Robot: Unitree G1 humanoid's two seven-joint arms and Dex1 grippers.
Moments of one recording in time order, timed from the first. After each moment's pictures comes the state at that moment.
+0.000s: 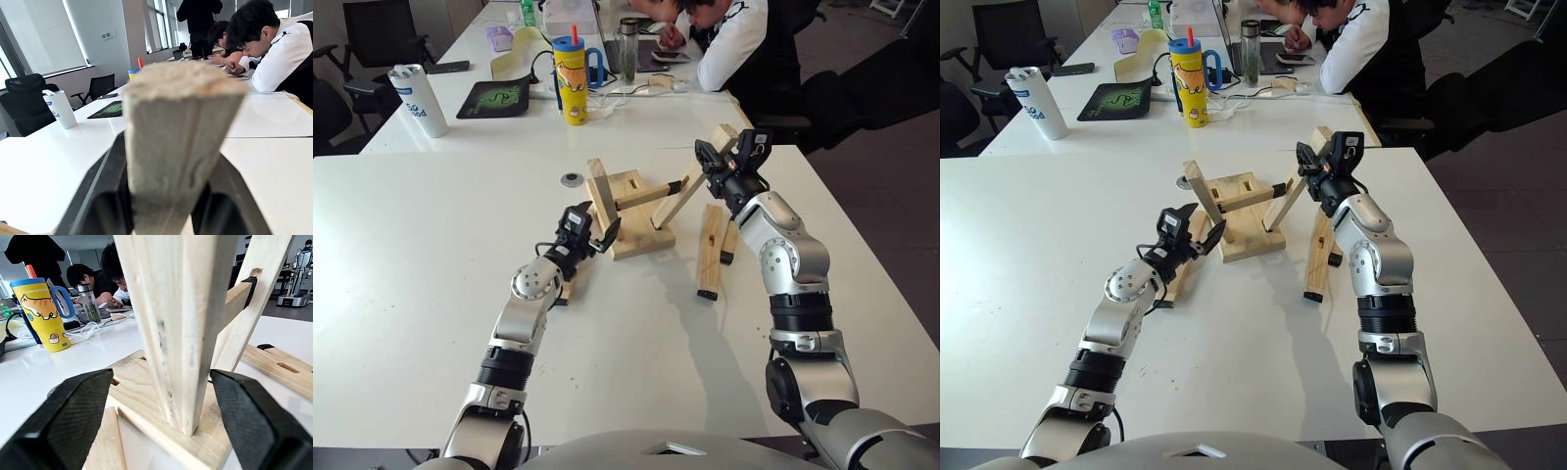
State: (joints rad) left arm -0.23 0.15 -0.11 0.12 -0.07 0.04 -0.39; right arm -0.55 -0.24 -0.07 0.11 0.47 0.44 0.17
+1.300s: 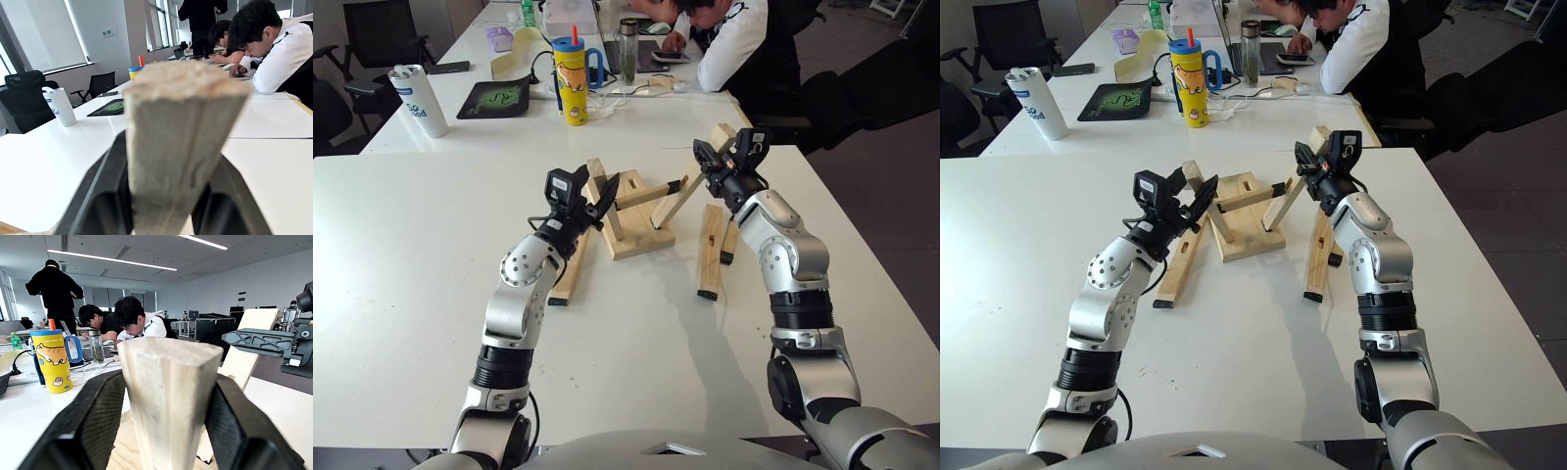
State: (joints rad) left arm -0.28 0.11 -0.06 -0.16 -0.19 0.21 -0.35; right arm -0.56 -0.25 -0.05 0.13 0.47 0.44 0.17
